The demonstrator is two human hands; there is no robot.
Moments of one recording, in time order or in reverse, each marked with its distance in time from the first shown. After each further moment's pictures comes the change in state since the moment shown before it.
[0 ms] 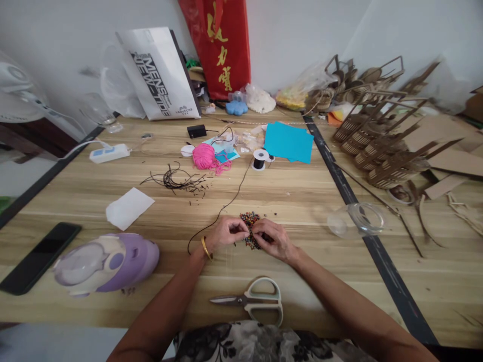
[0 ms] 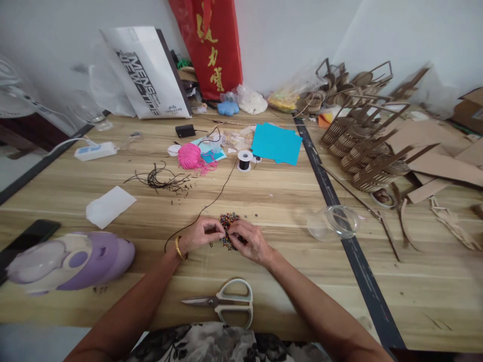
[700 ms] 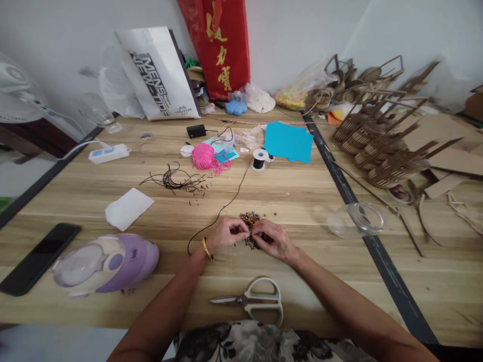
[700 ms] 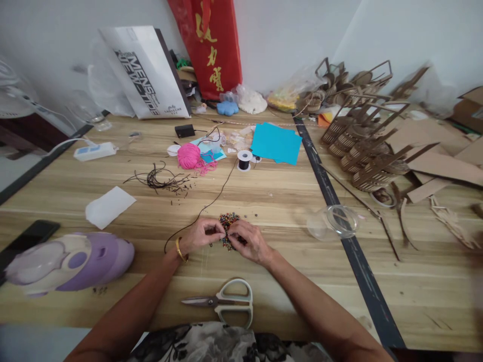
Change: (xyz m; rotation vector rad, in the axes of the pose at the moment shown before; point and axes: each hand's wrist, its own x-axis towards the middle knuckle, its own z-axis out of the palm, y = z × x) left_hand 0.000 0.002 0.003 0.076 0.027 0.012; right_hand 0.000 0.000 0.000 -0.003 -0.008 0.005
